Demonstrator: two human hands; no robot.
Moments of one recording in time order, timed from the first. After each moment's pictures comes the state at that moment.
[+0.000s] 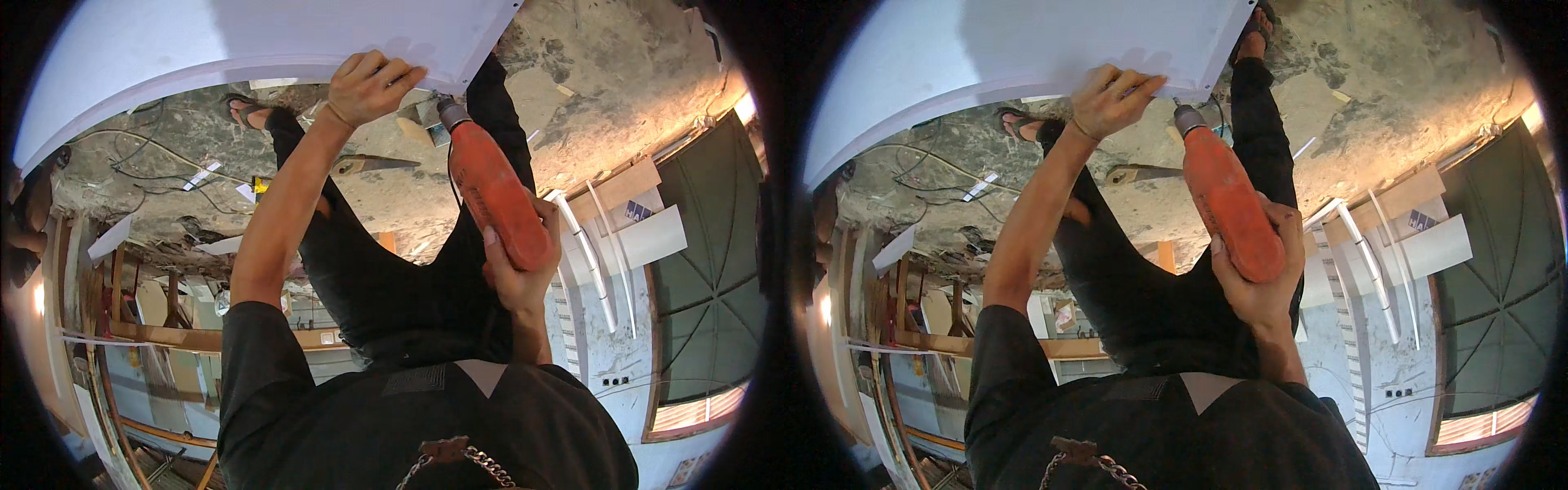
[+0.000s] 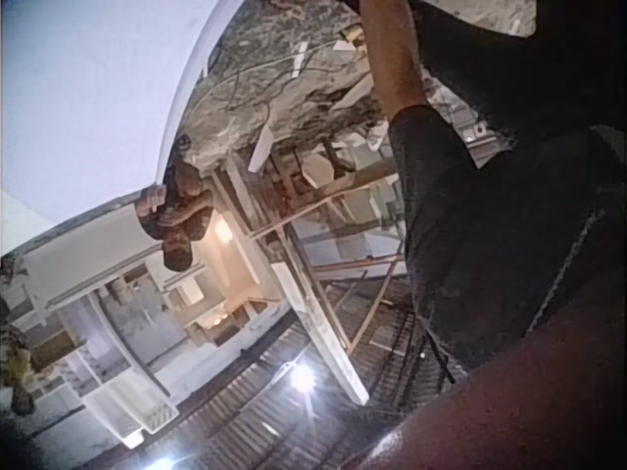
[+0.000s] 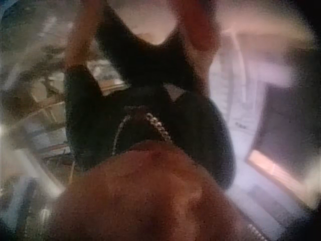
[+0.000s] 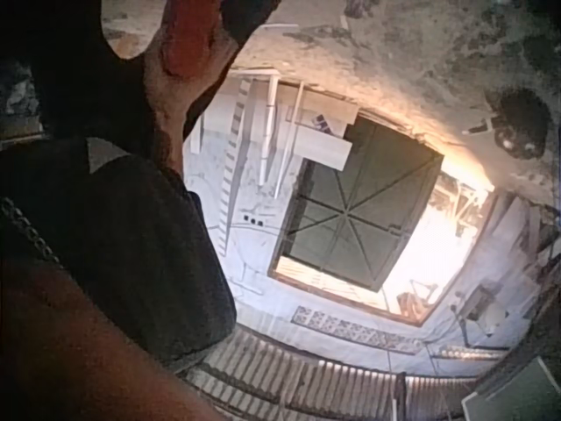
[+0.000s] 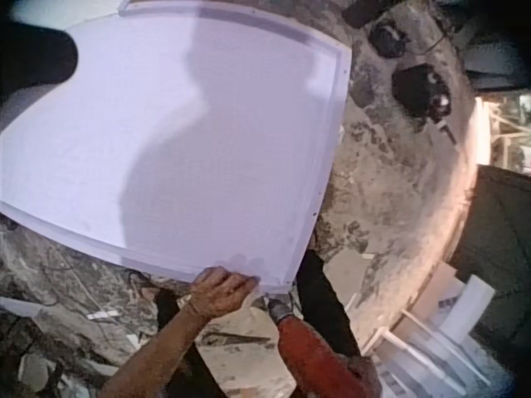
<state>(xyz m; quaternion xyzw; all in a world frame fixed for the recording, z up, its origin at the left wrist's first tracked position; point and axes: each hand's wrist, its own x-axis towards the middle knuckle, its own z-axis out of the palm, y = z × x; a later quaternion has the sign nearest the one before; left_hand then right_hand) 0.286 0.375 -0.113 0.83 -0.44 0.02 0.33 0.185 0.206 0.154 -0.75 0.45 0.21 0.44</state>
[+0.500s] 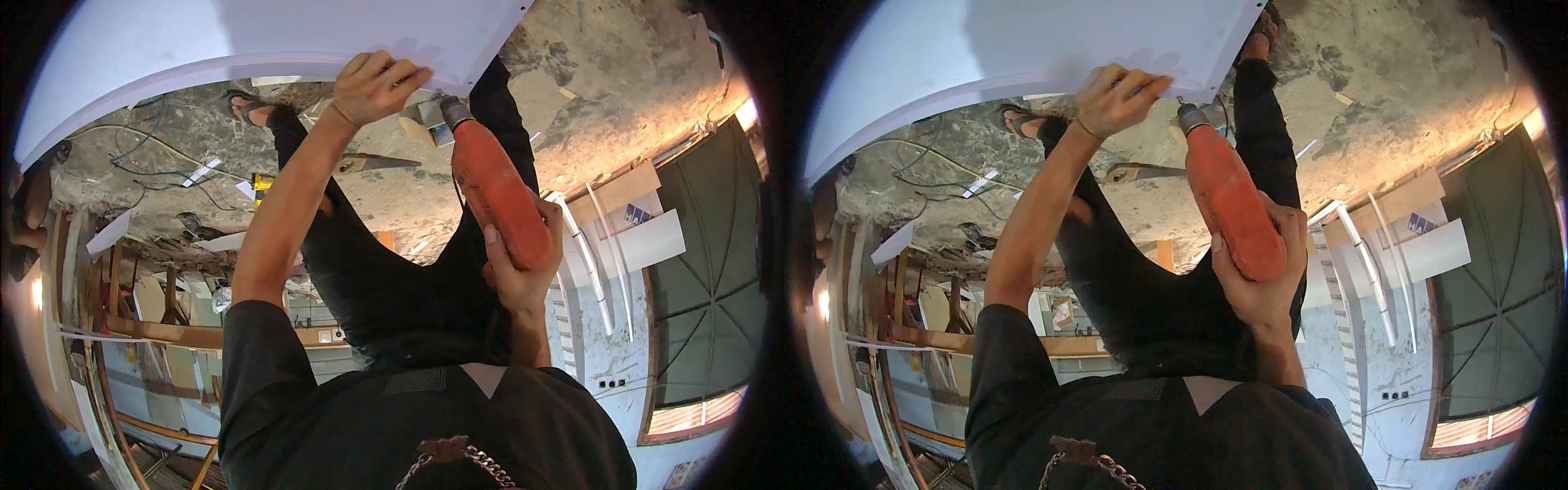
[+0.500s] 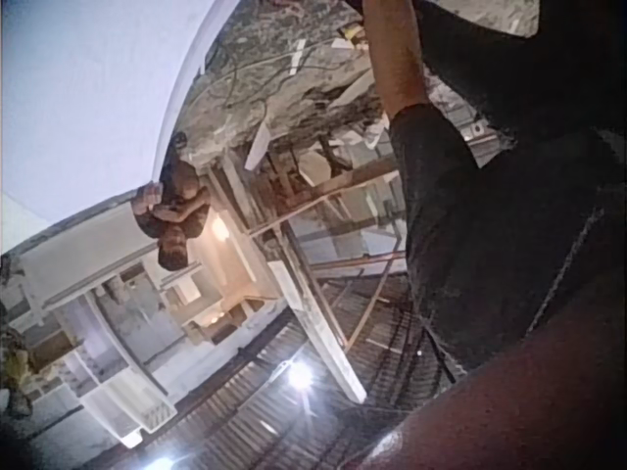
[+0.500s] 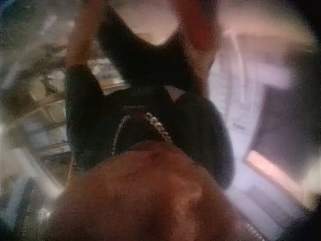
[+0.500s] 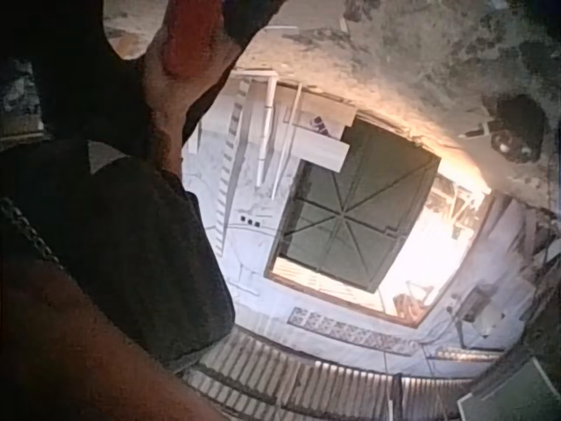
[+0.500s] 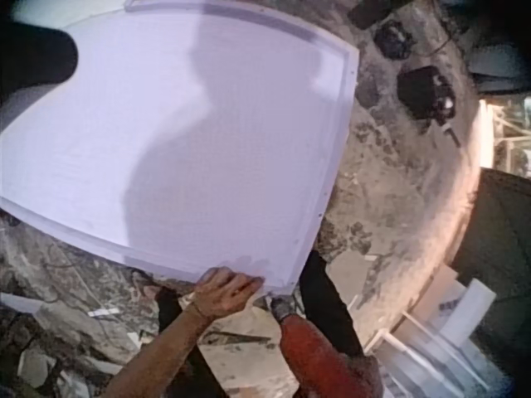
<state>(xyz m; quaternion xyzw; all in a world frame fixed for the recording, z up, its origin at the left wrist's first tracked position) 0.286 0.375 -0.115 0.83 -0.44 0.02 0.33 0.185 0.209 0.148 -0.77 0.43 0.23 0.41</state>
